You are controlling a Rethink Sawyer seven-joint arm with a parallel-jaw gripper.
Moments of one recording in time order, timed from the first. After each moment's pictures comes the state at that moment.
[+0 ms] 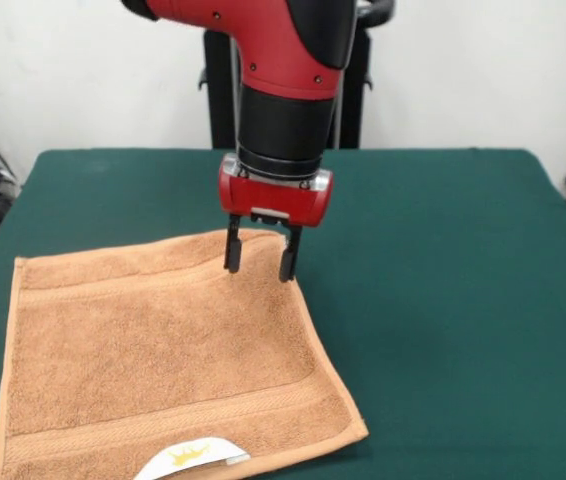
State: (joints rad) arm -0.18 -0.51 -0.10 1.62 -0.04 0.28 1.70
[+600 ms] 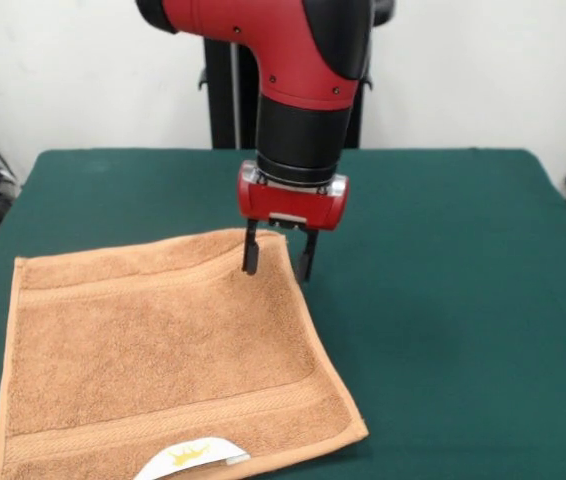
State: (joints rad) arm -0.15 -0.49 -0.10 1.62 -0.04 0.28 1.70
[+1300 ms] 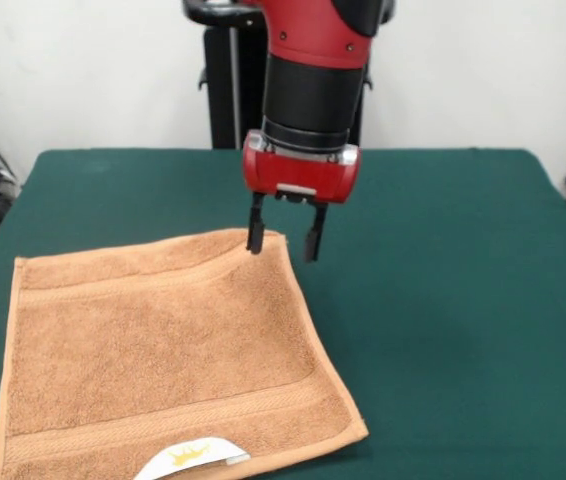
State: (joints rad) arm -0.14 -0.58 -0.10 1.66 -0.04 0.28 1.70
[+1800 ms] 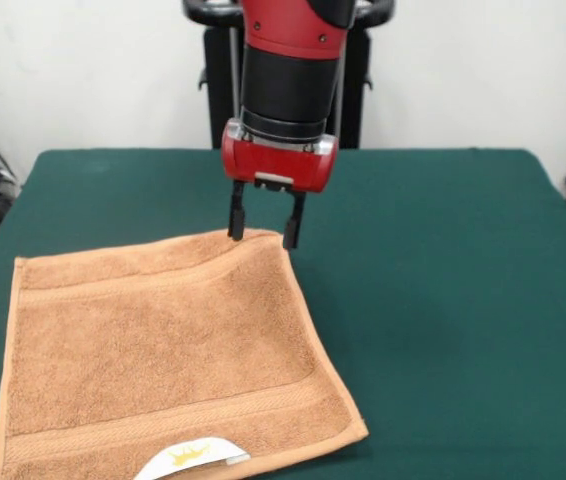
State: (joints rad) arm -0.18 -0.59 -0.10 1.70 -0.05 0.28 1.70
